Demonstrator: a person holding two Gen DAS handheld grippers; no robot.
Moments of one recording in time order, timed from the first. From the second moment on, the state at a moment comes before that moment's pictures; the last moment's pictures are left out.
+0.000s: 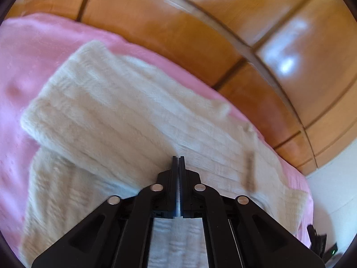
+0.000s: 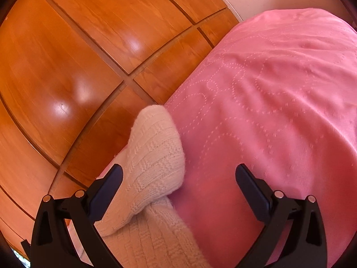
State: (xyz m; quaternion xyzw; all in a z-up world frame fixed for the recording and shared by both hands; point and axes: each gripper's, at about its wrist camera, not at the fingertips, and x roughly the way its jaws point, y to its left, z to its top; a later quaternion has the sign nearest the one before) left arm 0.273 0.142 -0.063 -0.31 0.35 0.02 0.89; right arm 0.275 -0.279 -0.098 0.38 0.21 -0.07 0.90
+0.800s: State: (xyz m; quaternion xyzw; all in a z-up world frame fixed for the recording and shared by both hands) left arm 0.316 0.103 0.003 -0.28 0.30 -0.01 0.91; right arm 0.278 -0.277 -0.099 0.38 0.22 -0.08 0.89
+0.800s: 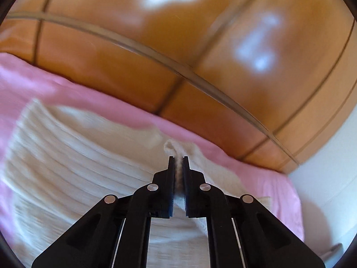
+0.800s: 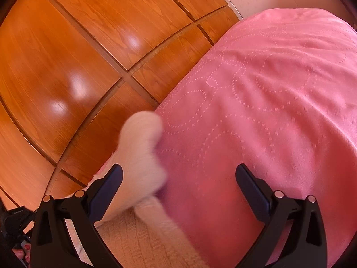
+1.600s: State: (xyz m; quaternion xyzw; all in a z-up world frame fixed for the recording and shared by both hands) left arm 0.278 0.170 -0.104 -0.39 0.28 0.00 0.88; right arm 0.385 -0.214 -0.077 0.12 0.40 -0.07 0.91
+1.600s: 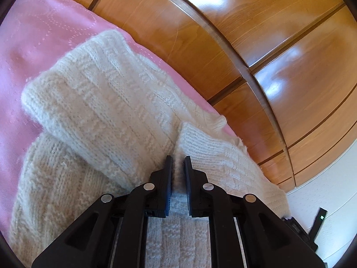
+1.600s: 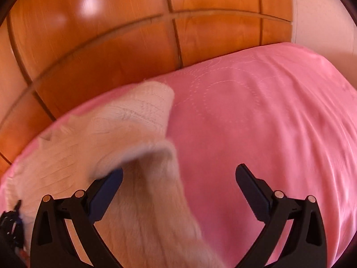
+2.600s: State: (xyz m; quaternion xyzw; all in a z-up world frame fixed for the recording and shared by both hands) left arm 0.277 0.140 -0.088 -0.31 0.28 -0.05 0.91; right arm 0.385 -0.232 -0.066 0.14 0.38 -0.08 0.91
